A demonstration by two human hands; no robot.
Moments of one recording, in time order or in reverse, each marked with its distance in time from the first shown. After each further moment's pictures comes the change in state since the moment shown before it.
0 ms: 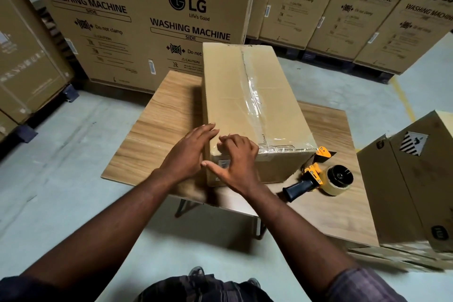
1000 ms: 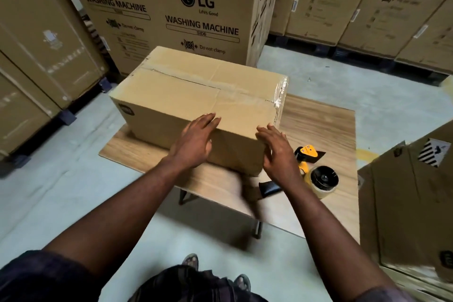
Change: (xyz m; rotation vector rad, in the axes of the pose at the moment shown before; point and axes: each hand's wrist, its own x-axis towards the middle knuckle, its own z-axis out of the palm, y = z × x) left_hand 0.037 0.108 0.051 0.265 0.049 -0.196; right_hand -0.029 0.171 -0.106 0.217 -0.077 -0.027
